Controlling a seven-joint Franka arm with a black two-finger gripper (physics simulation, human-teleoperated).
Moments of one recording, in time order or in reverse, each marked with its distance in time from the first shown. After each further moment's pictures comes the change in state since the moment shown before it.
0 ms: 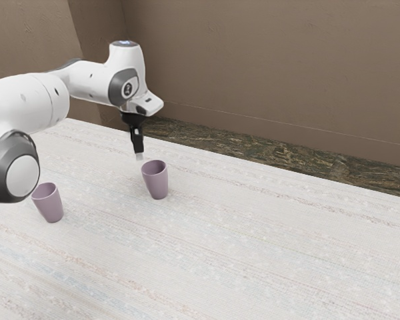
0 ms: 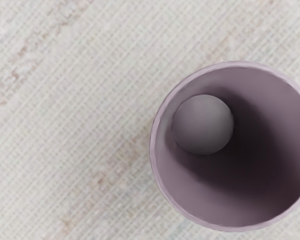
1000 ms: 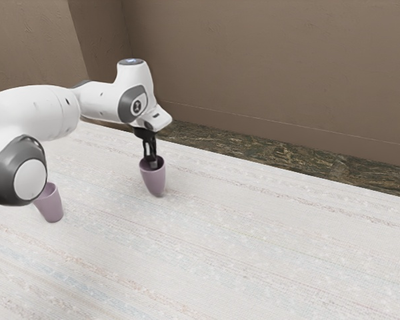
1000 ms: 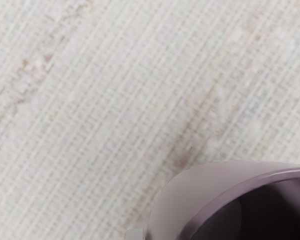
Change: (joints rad) arm 0.002 0.043 -0.031 -0.052 -0.061 0.144 0.154
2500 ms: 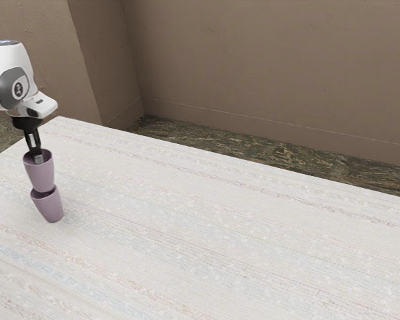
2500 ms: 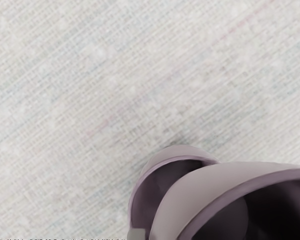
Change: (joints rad) arm 0.356 -0.522 0.022 -0.544 0.107 -0.012 -0.023
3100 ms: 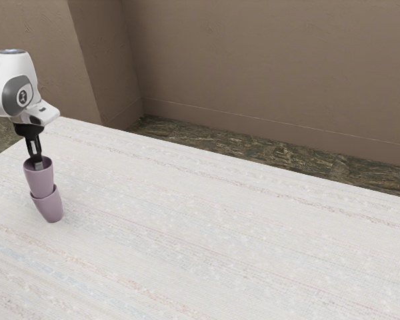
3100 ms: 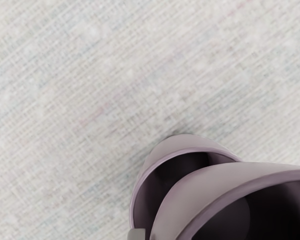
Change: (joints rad) arm 0.005 0.054 0.000 0.014 0.025 0.001 0.001
